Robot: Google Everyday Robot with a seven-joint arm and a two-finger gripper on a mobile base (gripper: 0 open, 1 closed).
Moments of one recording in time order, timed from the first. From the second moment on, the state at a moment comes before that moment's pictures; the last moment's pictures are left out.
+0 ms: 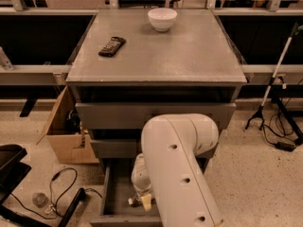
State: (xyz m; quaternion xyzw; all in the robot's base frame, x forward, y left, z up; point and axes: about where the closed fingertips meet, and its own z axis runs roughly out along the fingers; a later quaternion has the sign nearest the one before) arm 0.555 0.041 0.214 -0.82 0.57 -0.01 0.05
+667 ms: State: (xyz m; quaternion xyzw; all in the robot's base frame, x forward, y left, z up) arm 0.570 0.012 0.182 -0.82 0.58 -0.04 0.04
